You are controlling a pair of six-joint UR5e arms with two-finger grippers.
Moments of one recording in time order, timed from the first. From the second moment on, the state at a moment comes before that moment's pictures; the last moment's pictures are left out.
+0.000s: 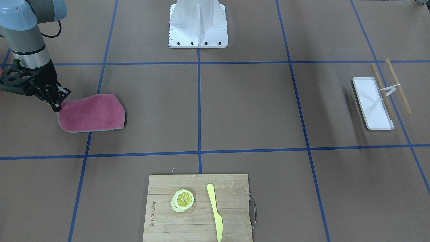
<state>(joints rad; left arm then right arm) -1.64 -1.45 -1.68 -1.64 -2.33 0.06 0.83 -1.60 2.02 -1.30 1.81 1.20</state>
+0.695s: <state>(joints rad) -1.64 -1.45 -1.67 -1.64 -2.33 0.06 1.26 -1.57 2.19 -1.66 2.11 0.76</state>
